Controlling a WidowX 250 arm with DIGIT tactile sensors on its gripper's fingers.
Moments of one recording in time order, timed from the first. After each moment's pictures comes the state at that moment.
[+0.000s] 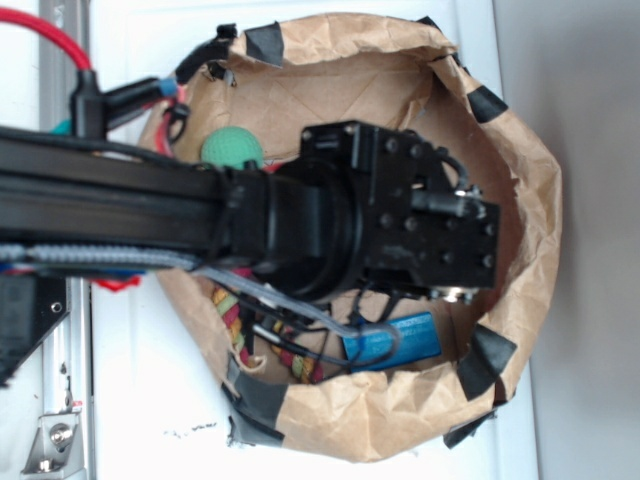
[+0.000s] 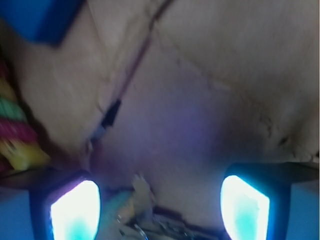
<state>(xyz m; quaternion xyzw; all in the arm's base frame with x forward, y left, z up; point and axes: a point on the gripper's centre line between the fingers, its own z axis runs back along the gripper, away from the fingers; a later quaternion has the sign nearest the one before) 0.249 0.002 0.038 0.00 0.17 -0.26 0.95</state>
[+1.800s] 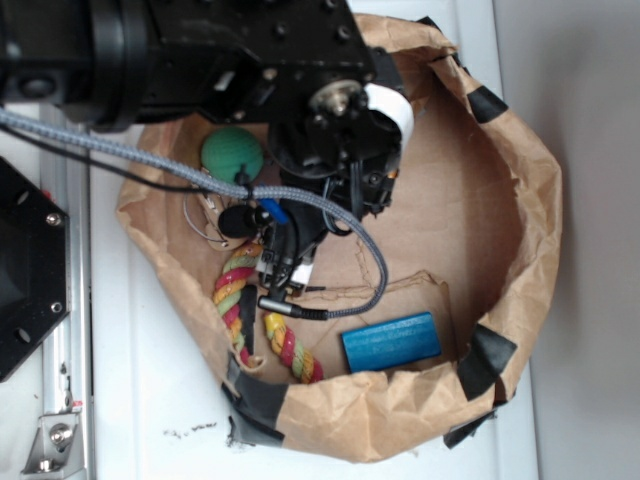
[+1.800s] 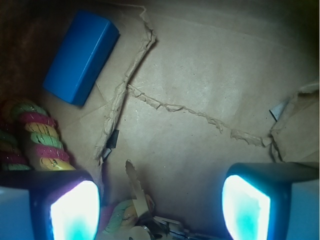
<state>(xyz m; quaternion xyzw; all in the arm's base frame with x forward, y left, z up) 0.247 0.026 0.072 -0.08 -0.02 -0.15 0.99</state>
